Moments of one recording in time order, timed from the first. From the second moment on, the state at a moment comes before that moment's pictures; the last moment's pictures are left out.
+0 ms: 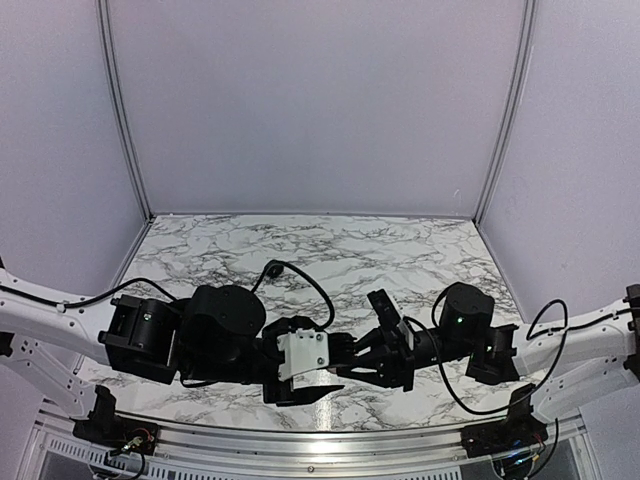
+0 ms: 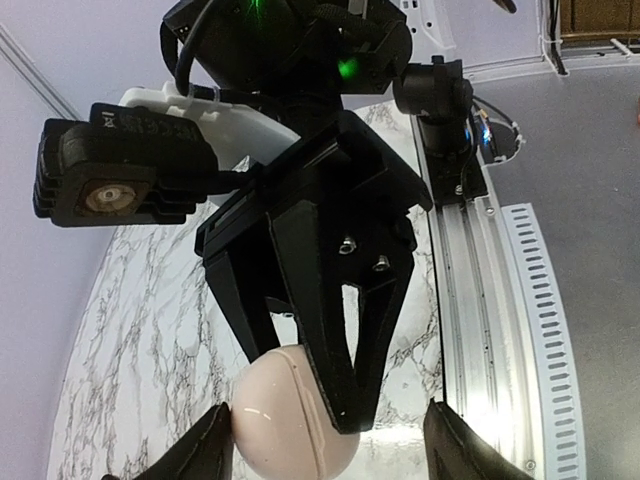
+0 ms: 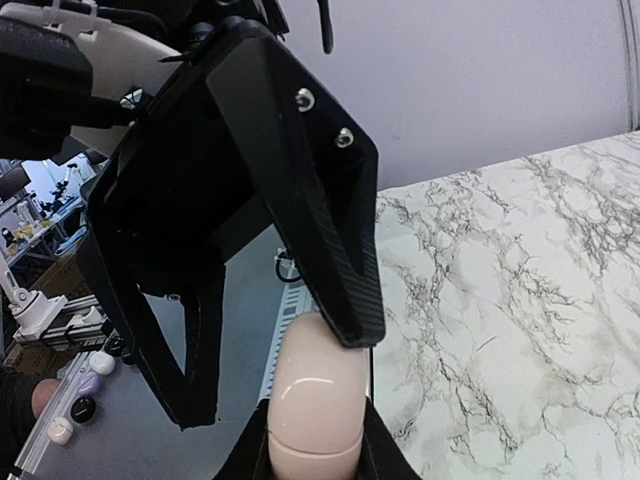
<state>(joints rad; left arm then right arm) -1.49 1.36 1.06 -0.18 -0.15 0.33 1.08 1.16 0.44 0.66 -0.63 0.29</state>
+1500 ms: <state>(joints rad) -1.26 1.15 0.79 -0.04 -0.19 0.24 0.97 1.42 0.58 0.63 -0.54 0.38</state>
